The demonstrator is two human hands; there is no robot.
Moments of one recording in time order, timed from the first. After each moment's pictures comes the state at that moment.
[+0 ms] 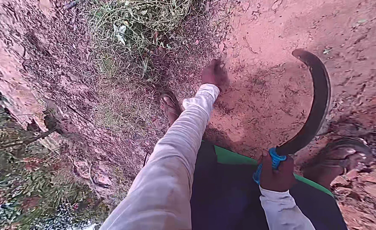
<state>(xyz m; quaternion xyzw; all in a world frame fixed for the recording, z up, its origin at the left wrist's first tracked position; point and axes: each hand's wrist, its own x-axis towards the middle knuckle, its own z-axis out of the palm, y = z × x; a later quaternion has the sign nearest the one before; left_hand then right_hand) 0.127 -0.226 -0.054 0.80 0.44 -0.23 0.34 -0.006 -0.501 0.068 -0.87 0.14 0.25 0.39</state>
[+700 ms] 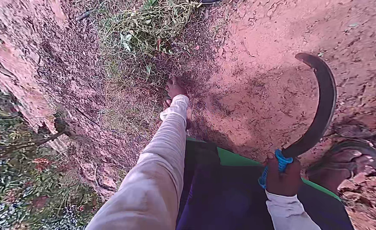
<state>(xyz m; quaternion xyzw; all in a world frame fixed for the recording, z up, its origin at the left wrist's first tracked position) 0.058 -0.151 -0.039 0.73 0.61 -0.28 0.11 0.001 -0.512 0.074 -0.88 0.14 0.26 0.38</state>
